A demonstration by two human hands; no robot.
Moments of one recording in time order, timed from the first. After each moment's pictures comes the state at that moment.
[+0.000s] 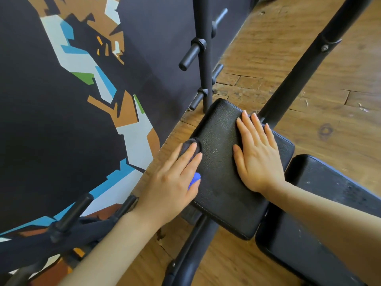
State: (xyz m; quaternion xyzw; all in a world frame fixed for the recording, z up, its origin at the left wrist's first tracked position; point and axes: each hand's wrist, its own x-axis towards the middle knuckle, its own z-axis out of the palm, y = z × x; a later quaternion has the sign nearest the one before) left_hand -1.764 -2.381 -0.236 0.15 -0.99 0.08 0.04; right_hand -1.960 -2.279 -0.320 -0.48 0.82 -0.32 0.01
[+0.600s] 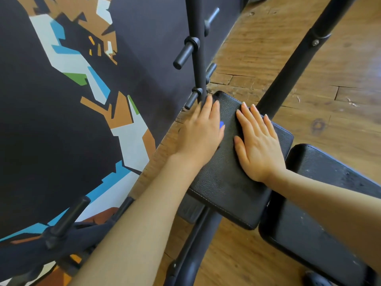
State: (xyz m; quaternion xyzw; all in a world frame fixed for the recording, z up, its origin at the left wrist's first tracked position) left_hand -1.865 -2.400 -0.245 0.23 -0.97 0.06 0.05; right_hand -1.960 -2.279 -0.324 -0.48 0.82 -0.33 -0.01
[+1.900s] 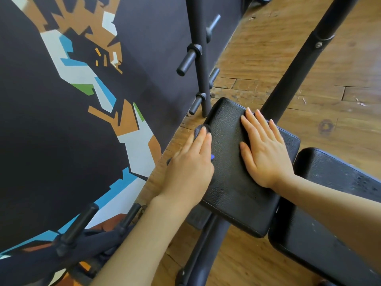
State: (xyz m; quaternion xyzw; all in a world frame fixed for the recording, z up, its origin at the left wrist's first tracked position) left_hand -1.810 -2.374 -0.224 0.25 -0.97 0.03 -0.04; right_hand -1.962 -2.277 -0.323 -0.48 0.81 -0.33 0.00
